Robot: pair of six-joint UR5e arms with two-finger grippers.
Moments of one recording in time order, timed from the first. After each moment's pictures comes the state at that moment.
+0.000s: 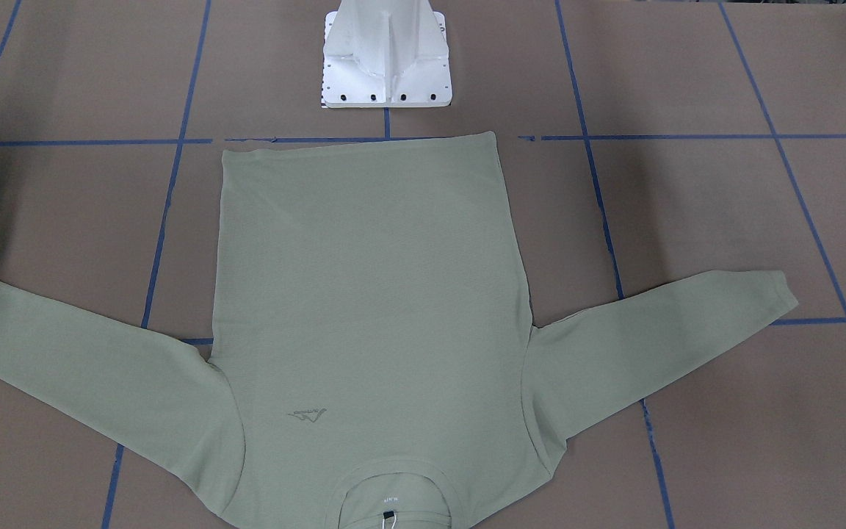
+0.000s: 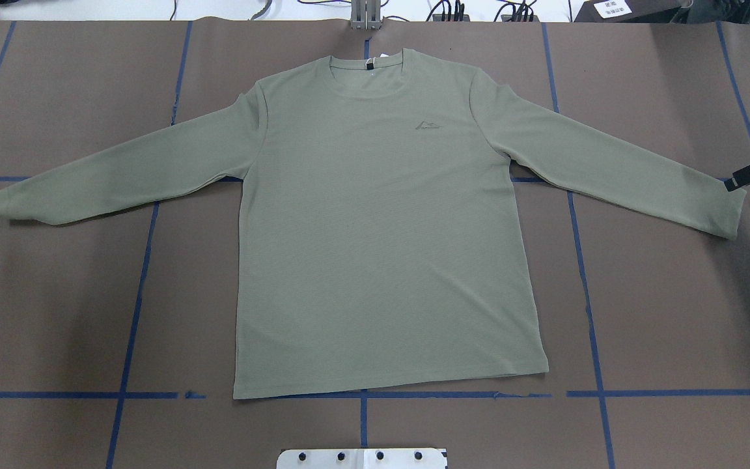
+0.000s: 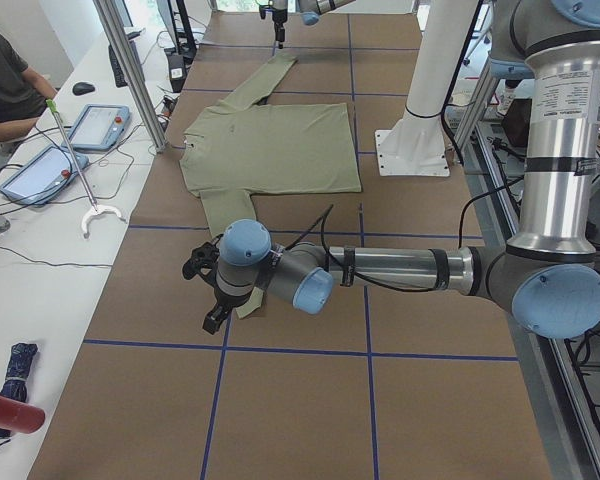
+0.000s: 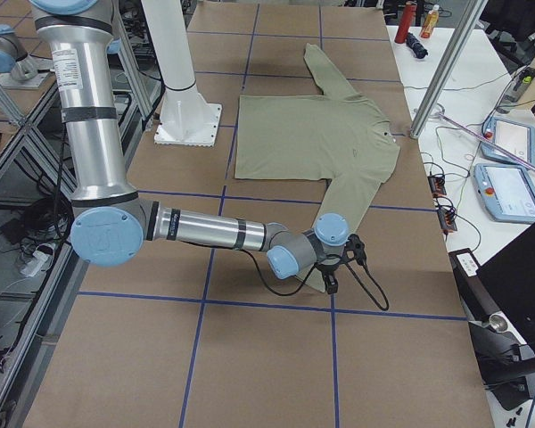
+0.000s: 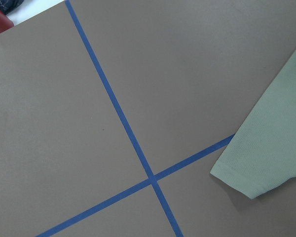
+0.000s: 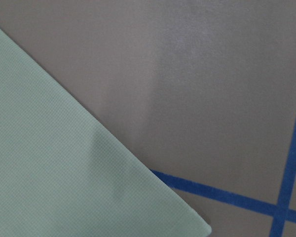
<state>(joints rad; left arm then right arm) -1.53 -1.57 -1.57 -2.03 -2.33 0.13 1.25 -1.44 1.25 -0.92 2.31 0.28</state>
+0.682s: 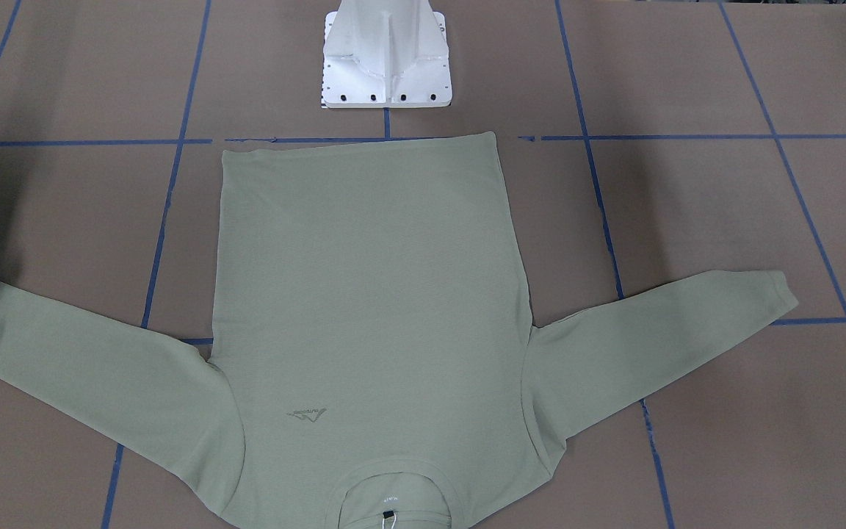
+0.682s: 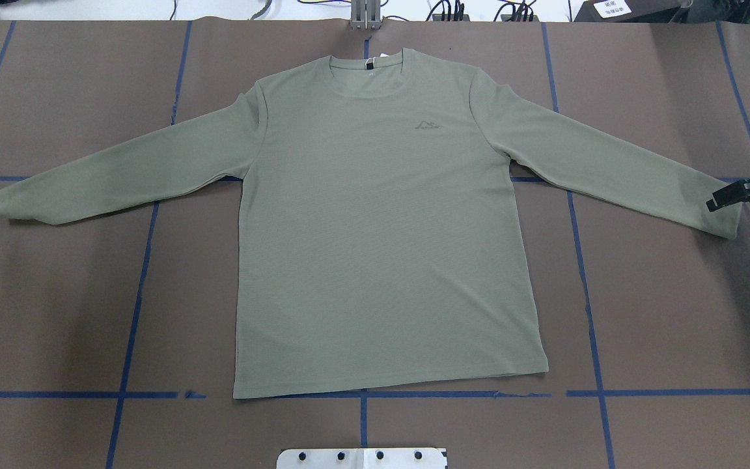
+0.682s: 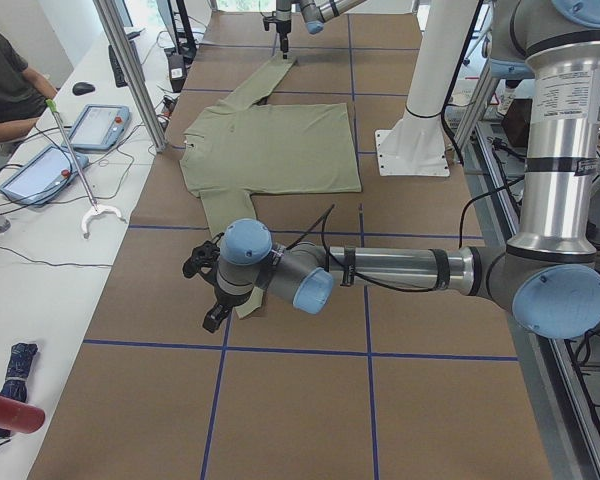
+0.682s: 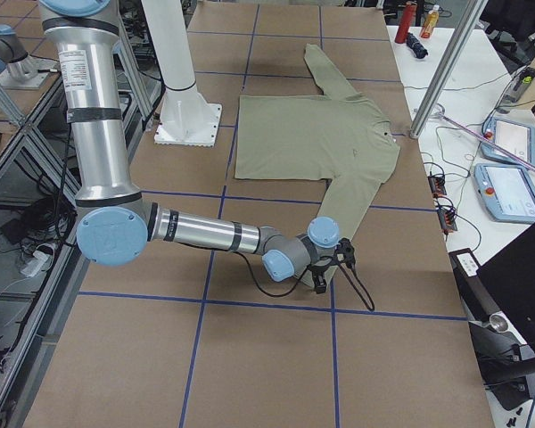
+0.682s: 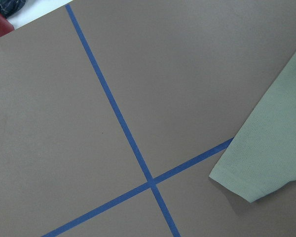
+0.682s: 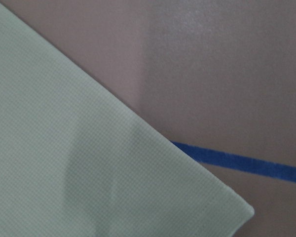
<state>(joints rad) -1.53 -1.57 -1.57 -2.03 -2.33 0.13 1.19 -1.48 1.23 -0.88 2.31 0.39</state>
